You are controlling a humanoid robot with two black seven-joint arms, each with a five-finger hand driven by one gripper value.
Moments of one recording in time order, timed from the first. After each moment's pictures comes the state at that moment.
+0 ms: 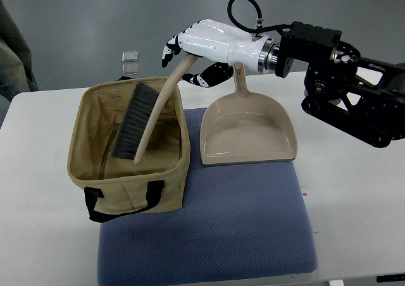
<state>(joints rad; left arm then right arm) 0.00 0.00 -0.11 -0.12 -0.06 -0.04 0.10 1.08 -0.37 0.52 1.35 -1.77 0.11 0.12</state>
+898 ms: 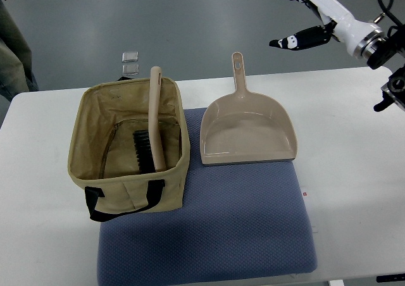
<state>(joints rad) 0.00 0.00 -0.11 -0.12 -0.06 -0.04 0.10 0.69 -0.51 1.02 1.24 -1.23 0.06 0.11</state>
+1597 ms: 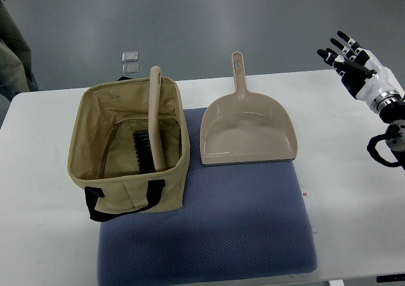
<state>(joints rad) 0.00 0.00 -0.11 -0.12 -0.06 -0.04 0.10 0.47 -0.37 1.15 1.07 -0.40 -0.02 0.14</state>
